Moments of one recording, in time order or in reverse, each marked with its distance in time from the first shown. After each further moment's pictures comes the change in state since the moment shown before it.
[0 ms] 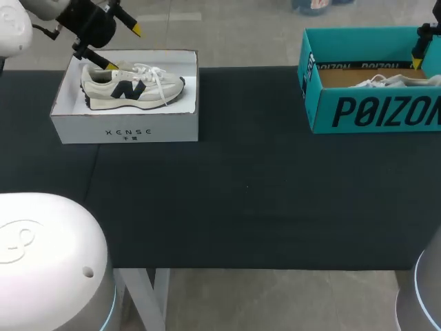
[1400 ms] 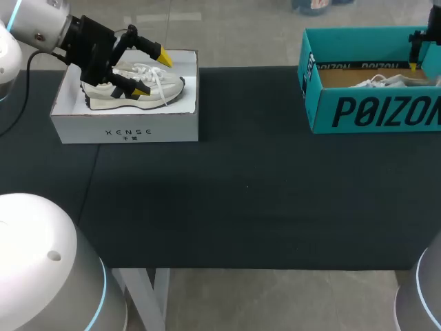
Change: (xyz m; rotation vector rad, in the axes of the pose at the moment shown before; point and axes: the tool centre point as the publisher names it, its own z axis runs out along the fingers) left arm 0.001 -0.163 -0.026 0.429 -0.325 0.587; right arm -0.025 0.048 0.040 -0.017 -0.180 0.263
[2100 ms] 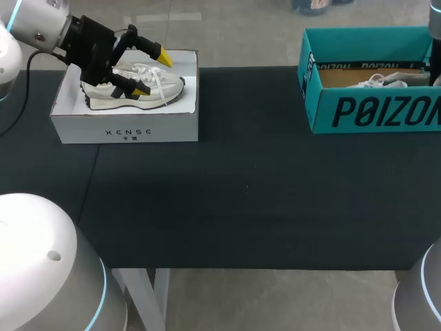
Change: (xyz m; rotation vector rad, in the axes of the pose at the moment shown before) left arm 0.000 0.000 0.000 0.000 0.000 0.000; right arm -0.039 0.012 0.086 -0.022 -0.116 0.111
